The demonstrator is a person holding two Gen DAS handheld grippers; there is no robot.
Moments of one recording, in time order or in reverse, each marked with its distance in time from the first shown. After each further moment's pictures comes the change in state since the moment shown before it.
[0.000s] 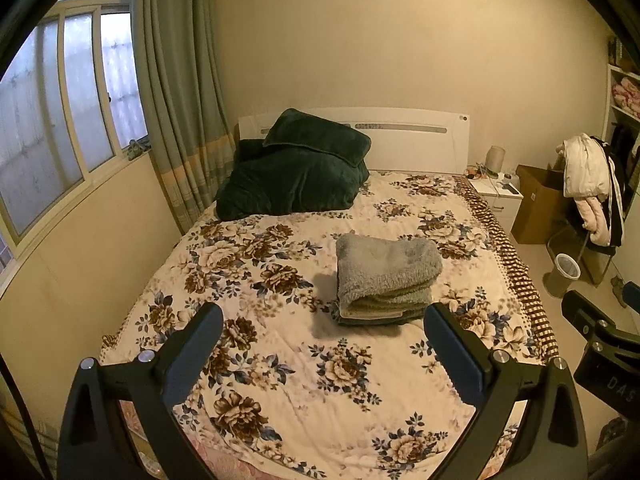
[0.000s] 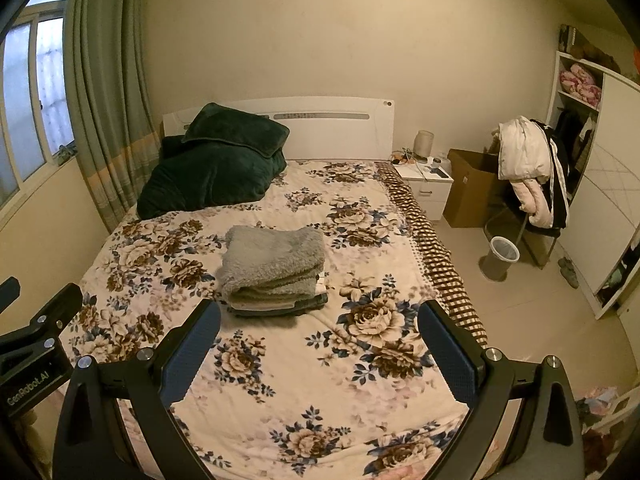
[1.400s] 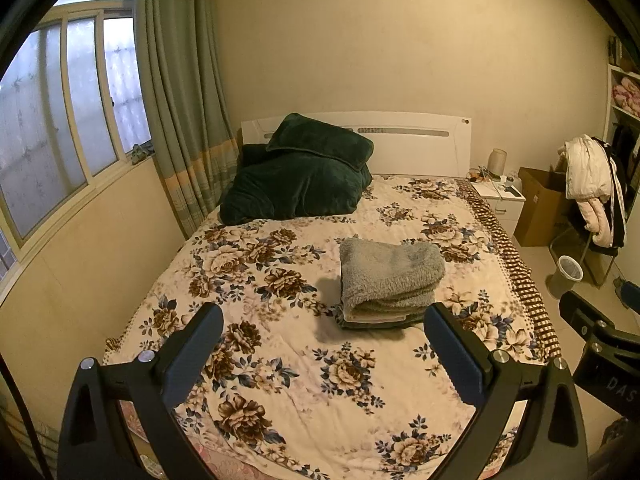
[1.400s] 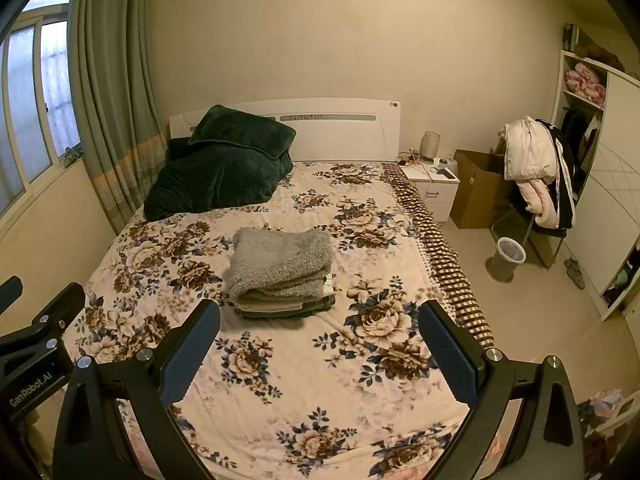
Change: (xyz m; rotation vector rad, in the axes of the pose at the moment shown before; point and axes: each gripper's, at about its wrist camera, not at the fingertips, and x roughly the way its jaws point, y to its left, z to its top) left arm -0.006 0.005 0.002 -0.005 -0.007 0.015; right arm 0.004 0.010 0.001 0.000 0.002 0.026
